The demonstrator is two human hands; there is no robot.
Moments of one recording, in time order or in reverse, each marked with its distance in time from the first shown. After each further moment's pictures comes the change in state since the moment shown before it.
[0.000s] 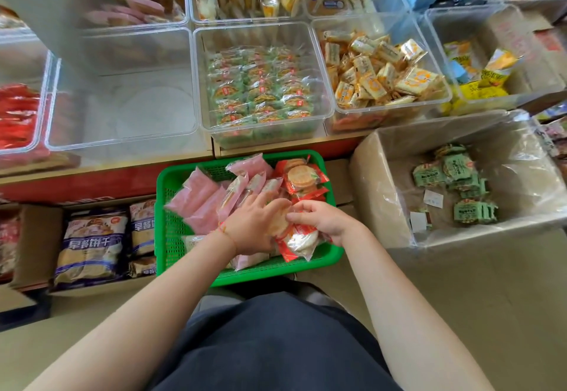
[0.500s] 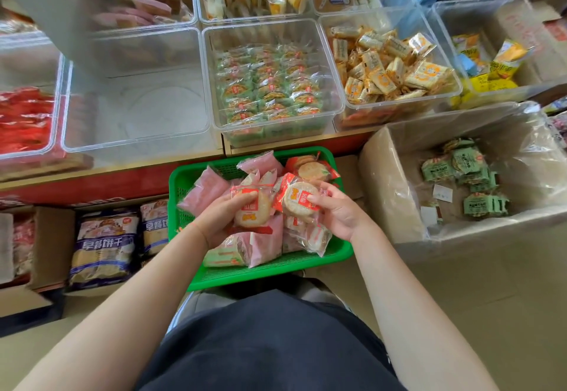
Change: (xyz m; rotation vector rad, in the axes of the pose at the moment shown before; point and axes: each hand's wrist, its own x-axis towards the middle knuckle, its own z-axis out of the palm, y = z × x) left_hand -0.033 -0.041 -0.033 -1.549 0.040 -0.595; right_hand 0.008 0.004 0.009 0.662 0.059 -0.144
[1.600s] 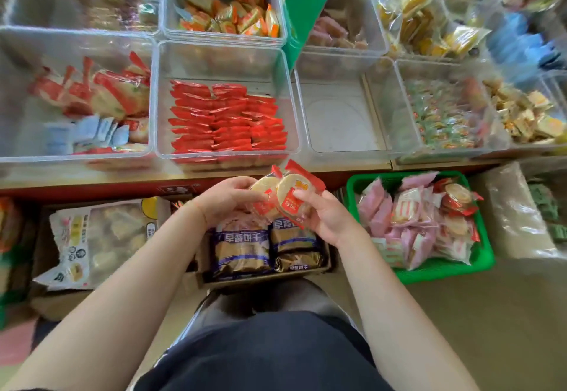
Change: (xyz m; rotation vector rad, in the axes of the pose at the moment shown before) left_hand -0.122 0.104 -0.489 0.286 -0.213 0.105; right_hand 0.099 0.202 0.500 -0.266 0.056 -0.044
